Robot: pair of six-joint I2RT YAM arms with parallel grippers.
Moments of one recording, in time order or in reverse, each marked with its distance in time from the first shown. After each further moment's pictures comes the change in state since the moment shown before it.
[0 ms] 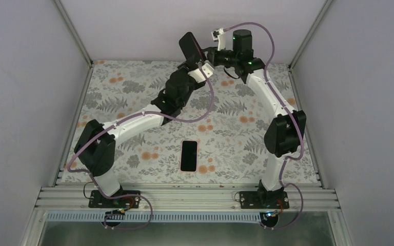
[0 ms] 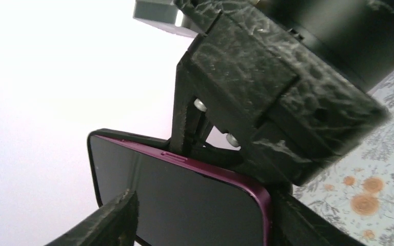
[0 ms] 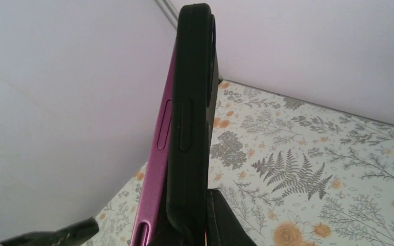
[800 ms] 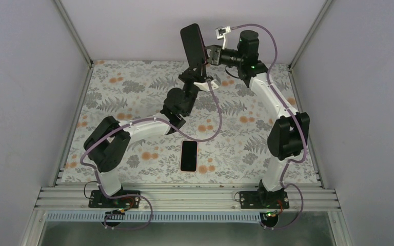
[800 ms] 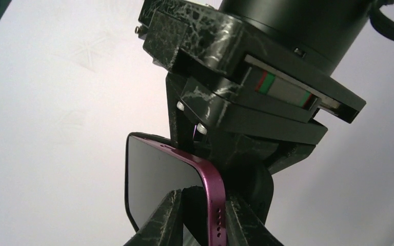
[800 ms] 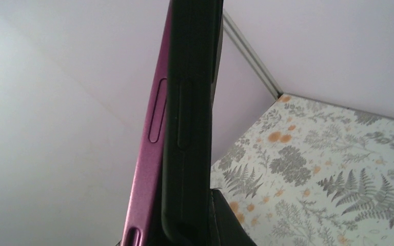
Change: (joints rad) left arm -0.058 0.083 -0.163 0.643 -0.070 0.561; right arm -0.024 -0.054 -0.117 0.281 -0.203 0.245
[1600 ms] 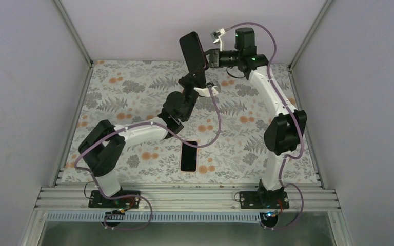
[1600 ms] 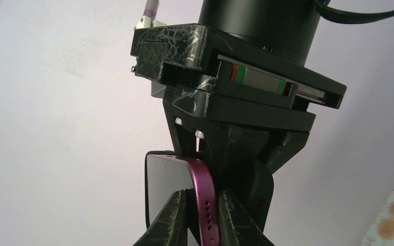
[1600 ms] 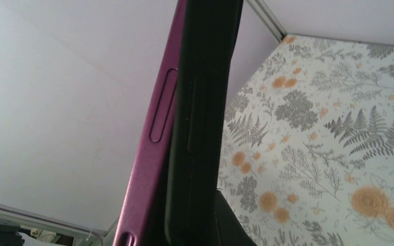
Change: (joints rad) left arm -0.037 -0.045 -0.084 0.000 -0.011 0.089; right arm -0.014 0.071 0.152 -0.374 -0.066 -0.146
